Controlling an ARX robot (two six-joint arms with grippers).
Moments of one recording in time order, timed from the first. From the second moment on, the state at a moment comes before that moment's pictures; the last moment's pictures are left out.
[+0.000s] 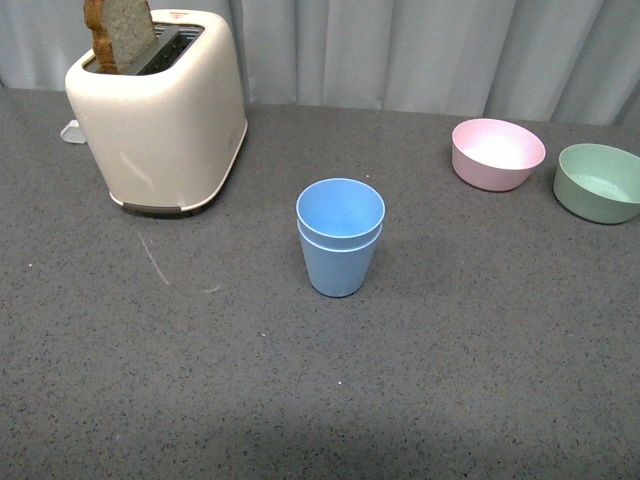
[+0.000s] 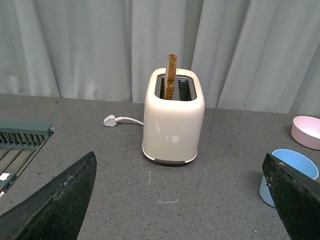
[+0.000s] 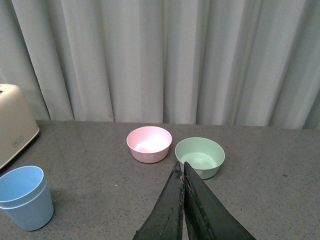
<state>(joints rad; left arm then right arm) 0.00 0.00 0.02 0.00 0.00 0.00 0.00 0.33 0.00 0.33 0.00 0.00</state>
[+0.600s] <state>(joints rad) 0.00 0.00 0.02 0.00 0.00 0.00 0.00 0.01 0.00 0.01 0.00 0.00</state>
